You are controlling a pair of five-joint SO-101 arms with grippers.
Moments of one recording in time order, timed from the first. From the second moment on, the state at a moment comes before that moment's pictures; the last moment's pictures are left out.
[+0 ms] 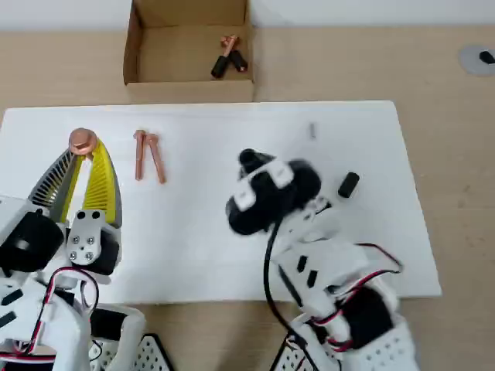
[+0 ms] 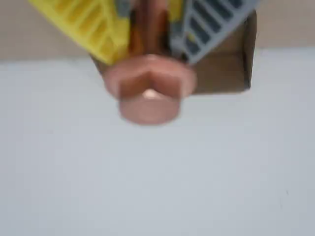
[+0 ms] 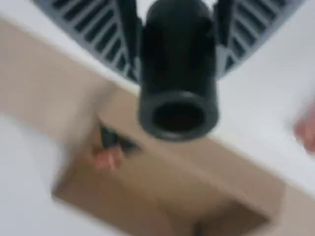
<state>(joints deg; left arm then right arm) 5.3 -92.1 41.4 50.2 -8.2 -33.3 -87.2 66.0 40.7 7.5</state>
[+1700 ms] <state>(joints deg) 40.2 -59.4 32.6 21.4 -11.3 -23.2 -103.4 86.4 20.0 -10.9</state>
